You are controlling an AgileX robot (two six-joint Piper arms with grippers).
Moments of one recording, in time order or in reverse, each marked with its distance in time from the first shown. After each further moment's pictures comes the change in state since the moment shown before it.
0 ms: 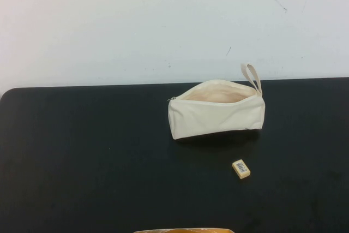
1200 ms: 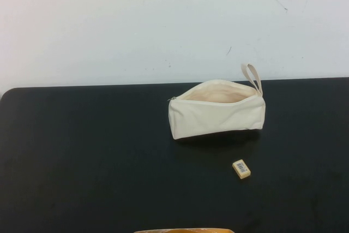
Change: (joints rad) right arm 0.000 0.000 -0.089 -0.002 -0.729 -0.054; left arm 0.000 0.000 0.000 0.000 0.002 0.000
